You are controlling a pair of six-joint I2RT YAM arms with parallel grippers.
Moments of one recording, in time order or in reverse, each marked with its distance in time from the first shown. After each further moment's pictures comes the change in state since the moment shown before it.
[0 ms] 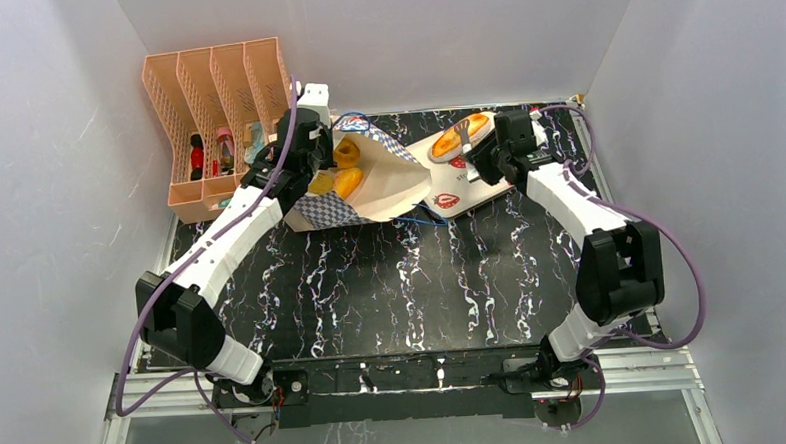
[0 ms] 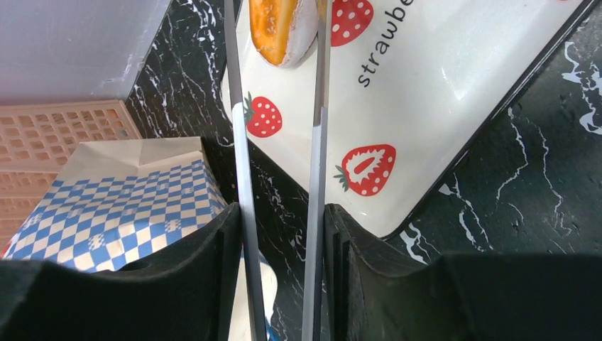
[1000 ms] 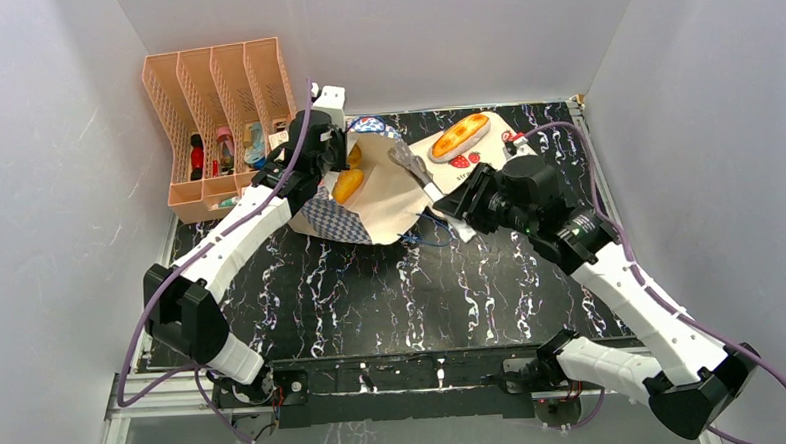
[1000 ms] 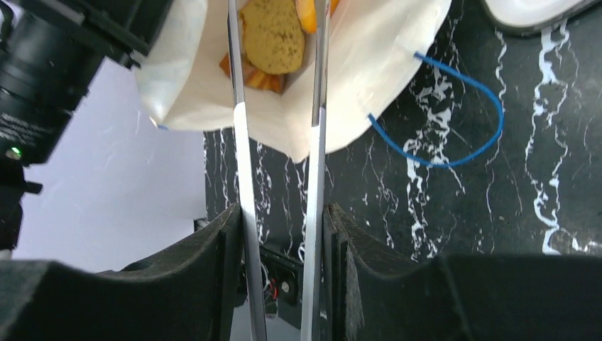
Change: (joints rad) left arm -0.039 0.029 -0.005 0.043 0.077 0.012; right arm 0.338 -0.604 -0.134 -0.251 -0.114 -0.077
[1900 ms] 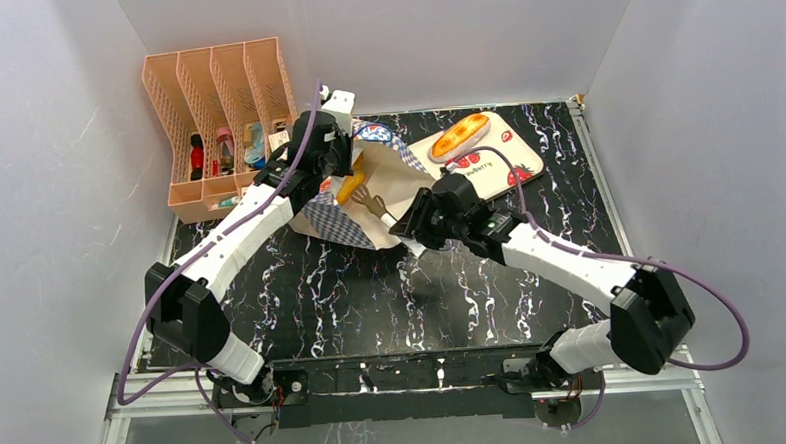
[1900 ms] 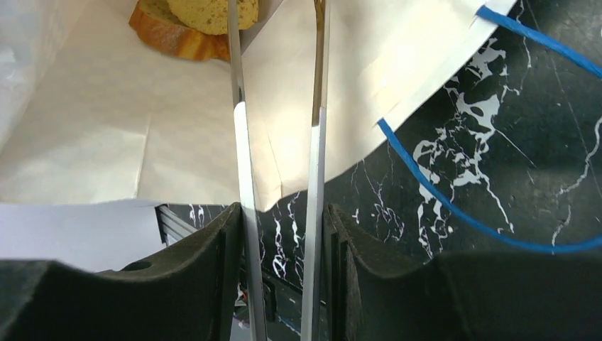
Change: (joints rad) left arm -0.014 0.011 0.014 -0.053 0.067 0.034; right arm 0.161 0.323 -0.171 0.352 -0.006 0.071
